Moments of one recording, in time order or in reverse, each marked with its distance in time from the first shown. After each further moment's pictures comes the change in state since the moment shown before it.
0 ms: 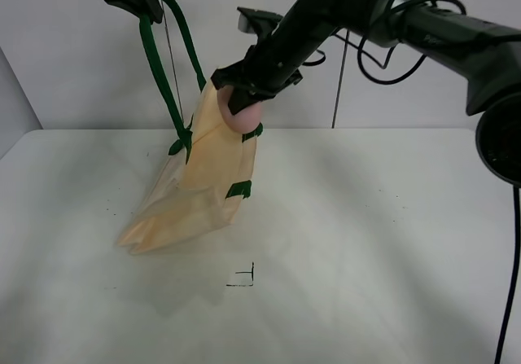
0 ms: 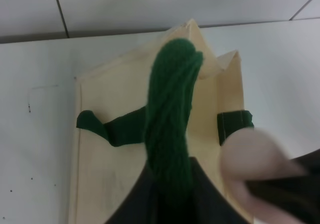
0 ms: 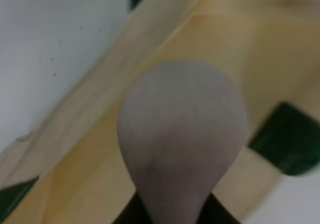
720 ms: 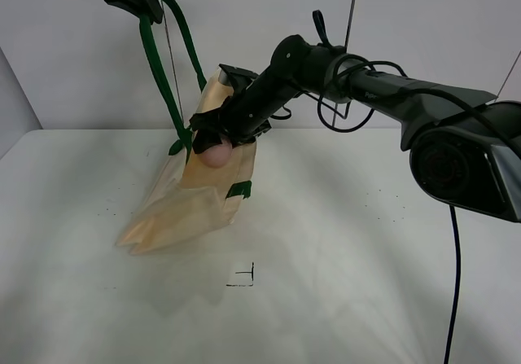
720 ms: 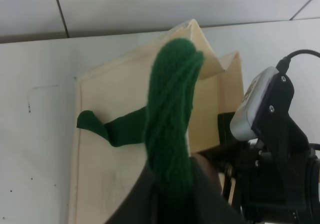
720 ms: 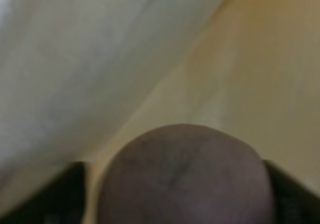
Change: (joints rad) left arm 0.000 0.000 0.000 0.000 0.000 0.000; right arm 0.021 0.190 0.000 0.211 -0.135 -0.081
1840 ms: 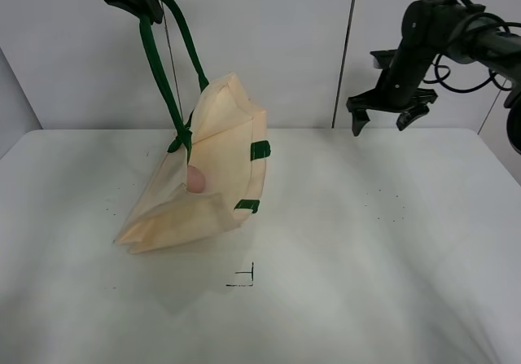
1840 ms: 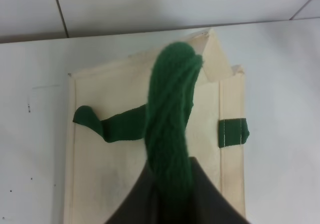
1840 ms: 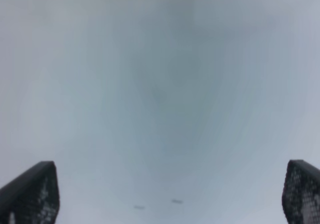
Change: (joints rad) left arm 0.000 0.000 0.000 0.000 0.000 0.001; right arm -0.397 -0.084 -0.014 -0.633 0.271 0.286
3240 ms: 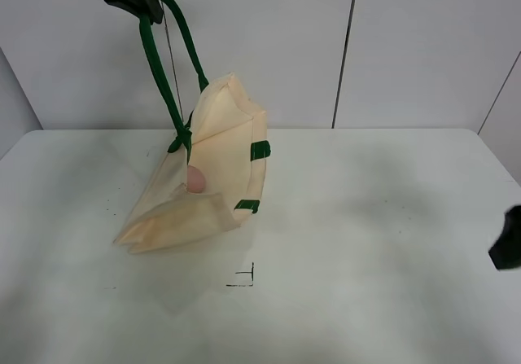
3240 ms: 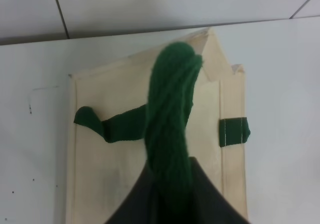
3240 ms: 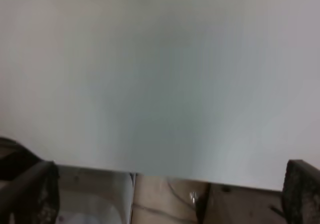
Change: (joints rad) left arm 0.000 0.000 0.000 0.000 0.000 0.011; right arm -0.091 -1.350 1.333 0.026 0.040 -0.031
